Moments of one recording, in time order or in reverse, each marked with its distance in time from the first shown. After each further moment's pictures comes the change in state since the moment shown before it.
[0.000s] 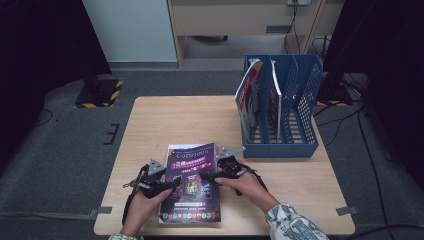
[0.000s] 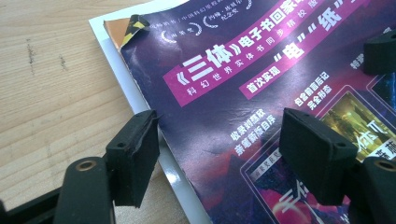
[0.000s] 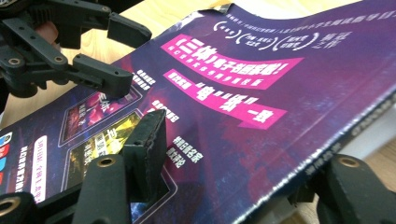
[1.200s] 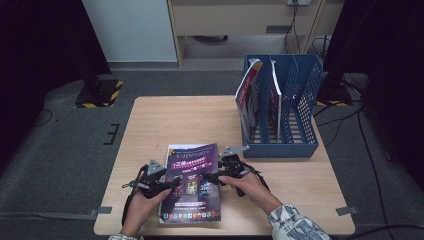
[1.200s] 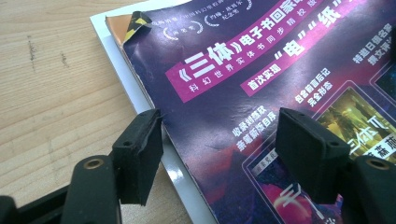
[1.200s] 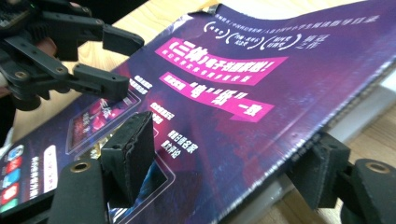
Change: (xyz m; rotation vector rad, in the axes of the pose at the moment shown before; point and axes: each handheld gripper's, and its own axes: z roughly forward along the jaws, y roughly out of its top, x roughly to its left) left arm 0.001 -0.001 -0.002 0.002 -0.002 -0.007; right arm -0.003 -0.001 -0.008 -0.006 -0.008 0.083
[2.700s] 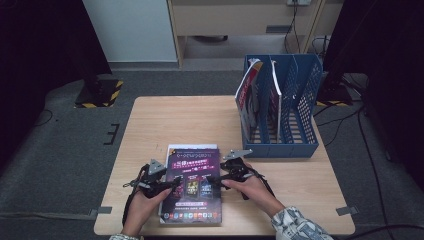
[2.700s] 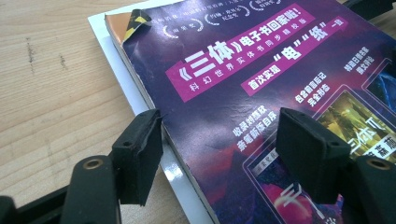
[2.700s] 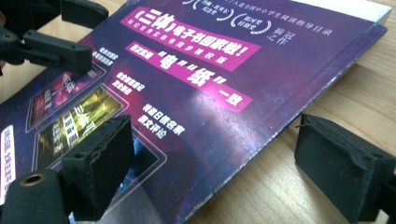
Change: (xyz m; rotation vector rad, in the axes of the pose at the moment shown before) left arm -0.001 0.002 0.001 0.012 0.005 0.010; right arm -0.006 -0.016 -0.006 0.043 -0.097 0.025
